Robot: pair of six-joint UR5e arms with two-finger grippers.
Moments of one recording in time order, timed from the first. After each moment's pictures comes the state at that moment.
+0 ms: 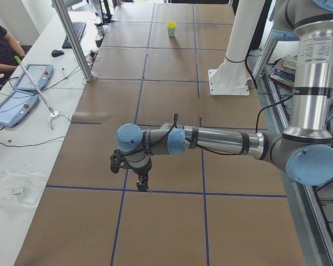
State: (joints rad) left arm -1.55 -1.57 -1.67 -1.39 -2.38 0.07; right arm 1.50 -1.71 1.85 -1.63 2.34 0.00
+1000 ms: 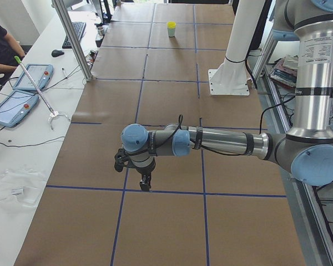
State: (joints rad) left arm -1.54 -1.53 -1.70 -1.43 -2.39 0.07; right arm 1.50 -1.72 1.85 -1.63 2.35 0.01
